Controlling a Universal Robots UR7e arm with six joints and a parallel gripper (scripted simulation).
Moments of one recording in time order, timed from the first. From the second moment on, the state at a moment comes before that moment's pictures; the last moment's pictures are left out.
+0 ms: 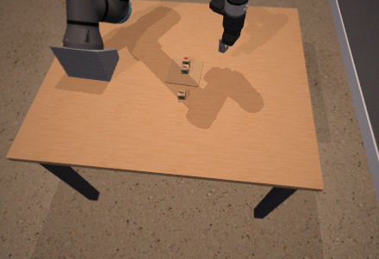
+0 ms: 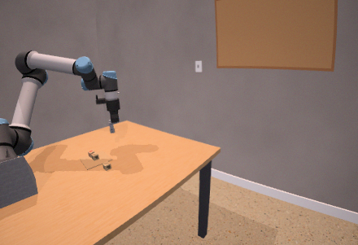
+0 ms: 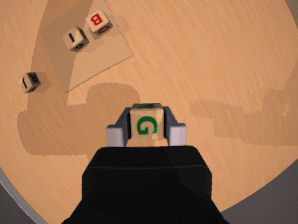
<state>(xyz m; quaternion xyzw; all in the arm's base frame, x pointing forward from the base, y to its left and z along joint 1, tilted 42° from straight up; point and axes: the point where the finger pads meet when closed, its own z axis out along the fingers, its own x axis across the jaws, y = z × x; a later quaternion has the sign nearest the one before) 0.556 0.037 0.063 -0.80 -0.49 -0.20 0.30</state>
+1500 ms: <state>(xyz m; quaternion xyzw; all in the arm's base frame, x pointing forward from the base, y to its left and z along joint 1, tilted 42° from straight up) 0.443 -0.028 0.011 -0.92 -0.14 -0.07 0.35</state>
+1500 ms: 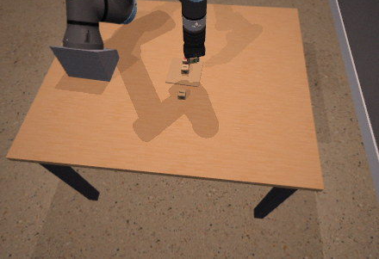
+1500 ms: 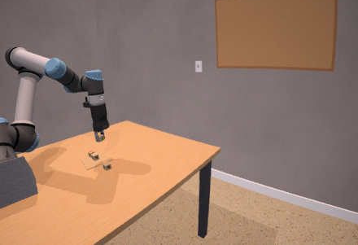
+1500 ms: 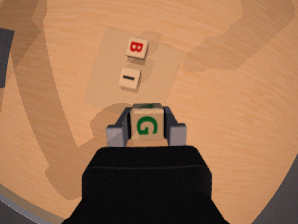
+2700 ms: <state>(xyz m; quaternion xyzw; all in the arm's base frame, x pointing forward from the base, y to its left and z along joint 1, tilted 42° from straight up) 0.406 -0.034 -0.007 -0.93 -0.01 -0.02 0.36</state>
